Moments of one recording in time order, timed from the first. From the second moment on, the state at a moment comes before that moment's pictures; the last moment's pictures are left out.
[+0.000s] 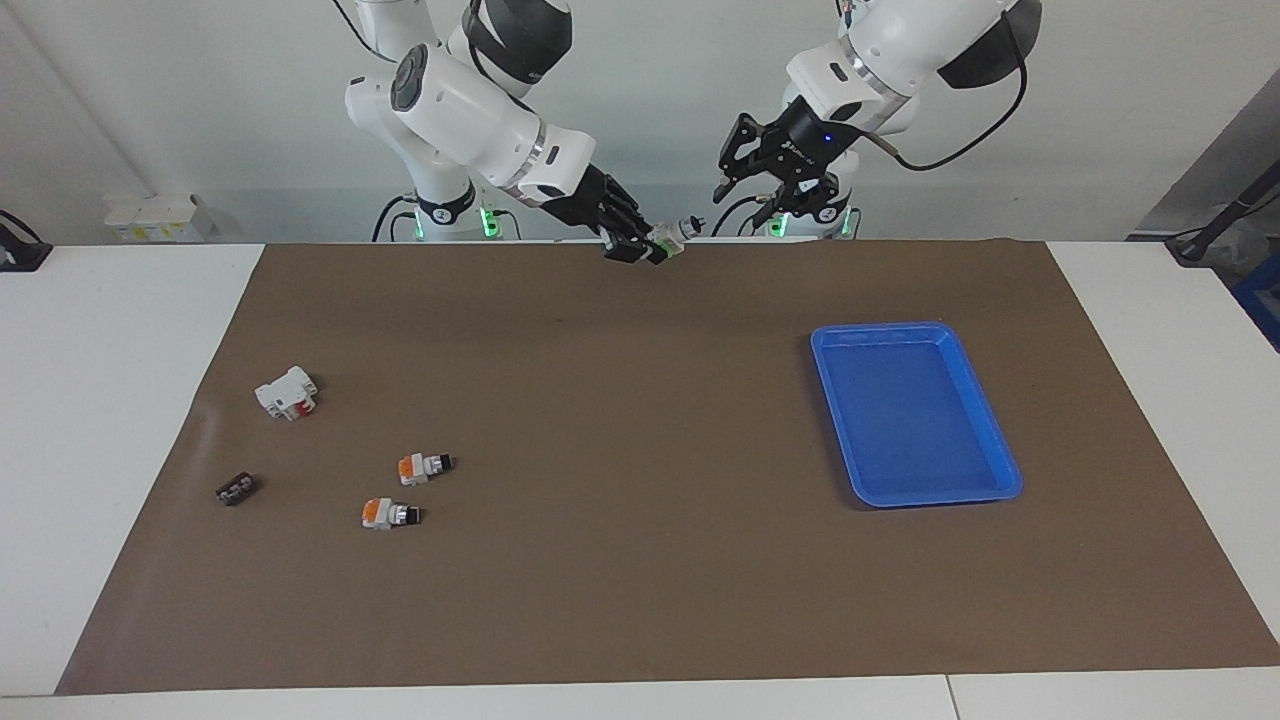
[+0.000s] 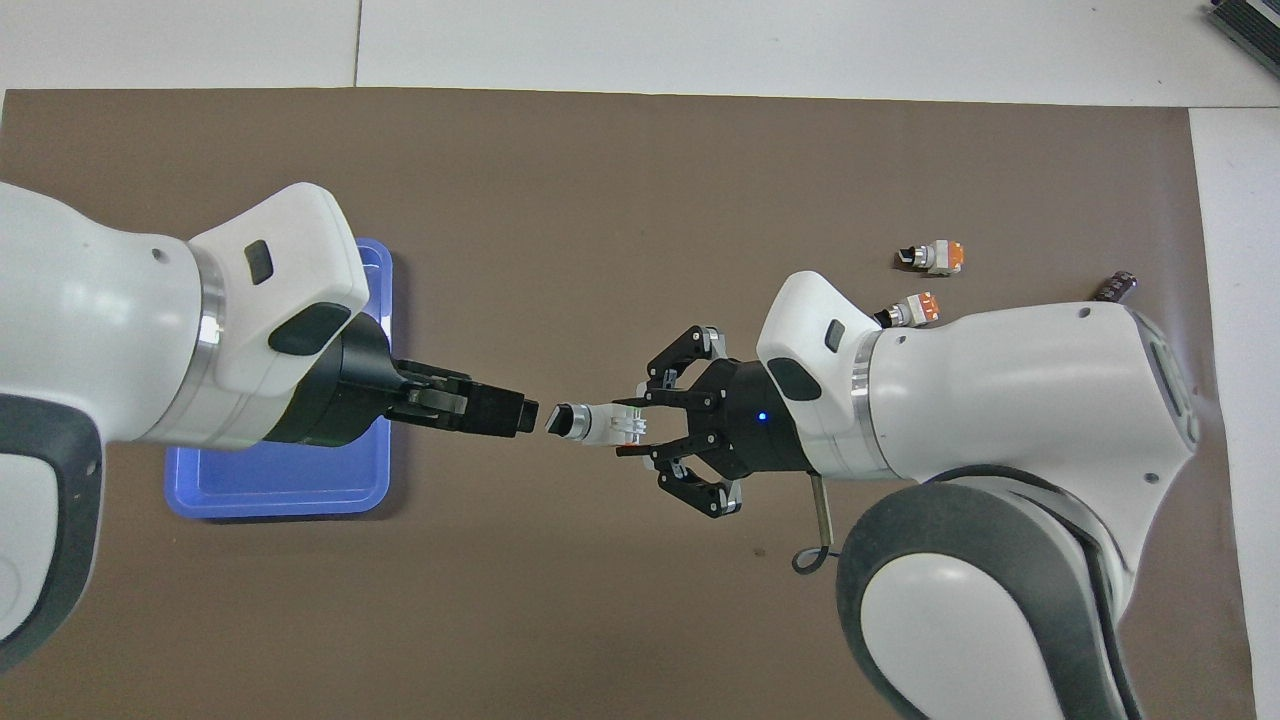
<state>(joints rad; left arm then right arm) -0.12 -0.11 -0.25 -1.70 -0.63 1.71 0.03 0.08 -0.09 0.38 -1.96 0.88 2.09 -1.59</state>
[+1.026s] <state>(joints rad) -0.11 -0.21 -0.25 -1.91 -0.78 1.89 0.38 0.09 -0.09 0.38 -1.96 0.88 2.10 -1.57</state>
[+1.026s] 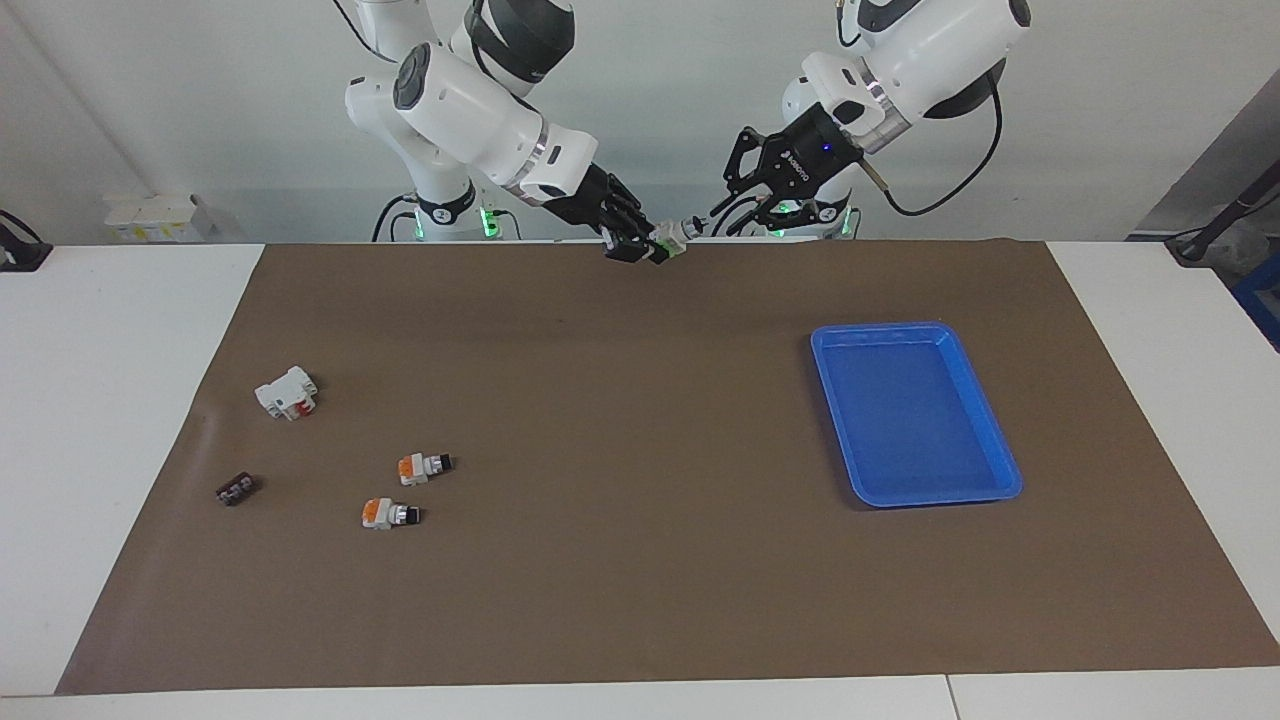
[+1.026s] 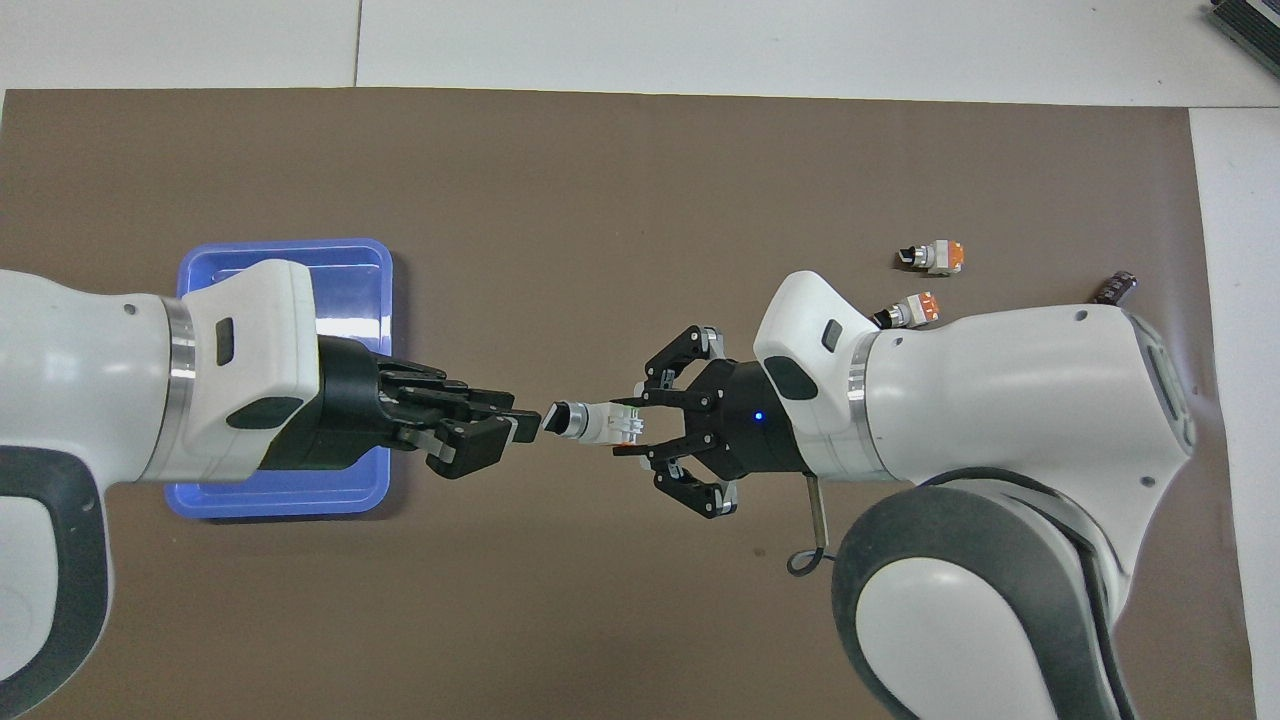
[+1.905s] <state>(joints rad) -0.14 -0.21 -0.26 -1.93 -0.81 1.91 0.42 0.09 -0.08 0.38 -1.96 0.88 2.10 -1.57</state>
